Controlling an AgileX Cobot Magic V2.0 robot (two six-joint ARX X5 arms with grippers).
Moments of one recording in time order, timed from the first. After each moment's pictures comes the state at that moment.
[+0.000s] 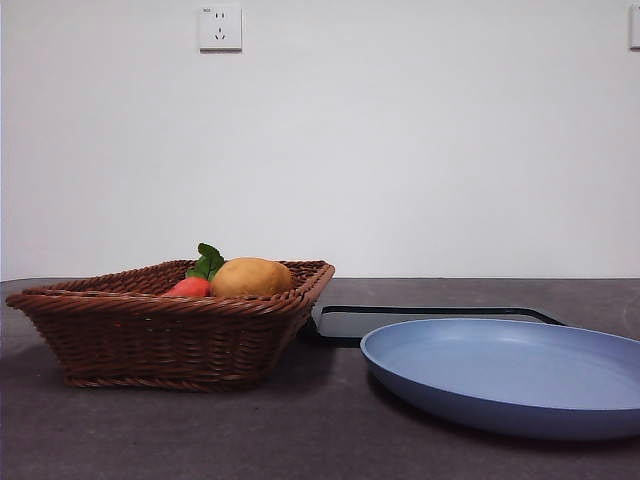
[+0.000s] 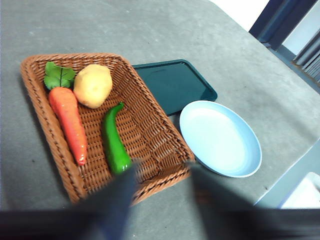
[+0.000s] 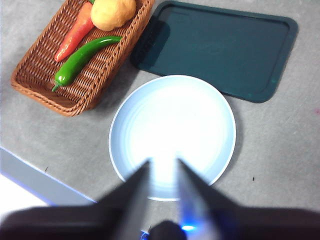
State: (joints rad) left arm 0.08 0.64 0.80 -0.78 0.77 0.09; right arm 0.10 0.74 0.98 -1.05 -0.42 -0.11
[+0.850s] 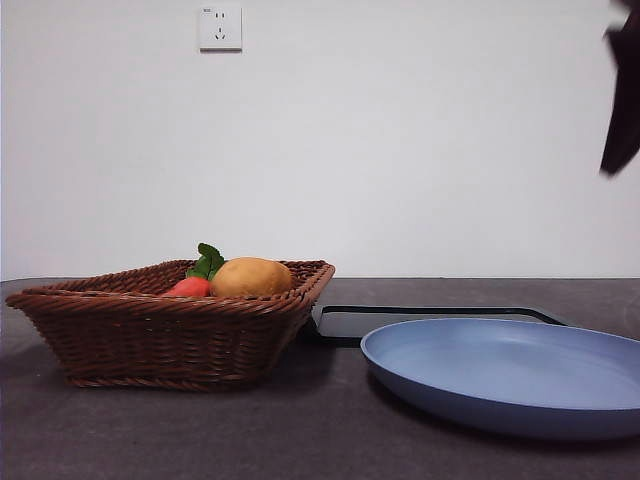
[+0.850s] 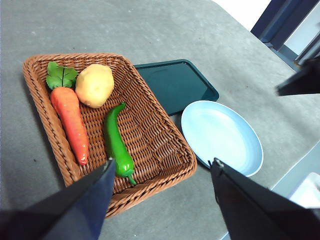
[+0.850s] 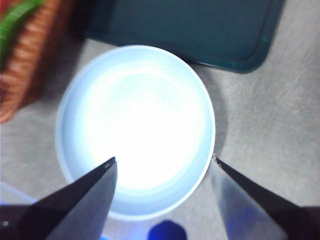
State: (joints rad) left arm 0.08 0.64 0.80 -0.78 0.77 0.09; right arm 0.10 1.19 0.98 -0.91 -0.36 -0.08
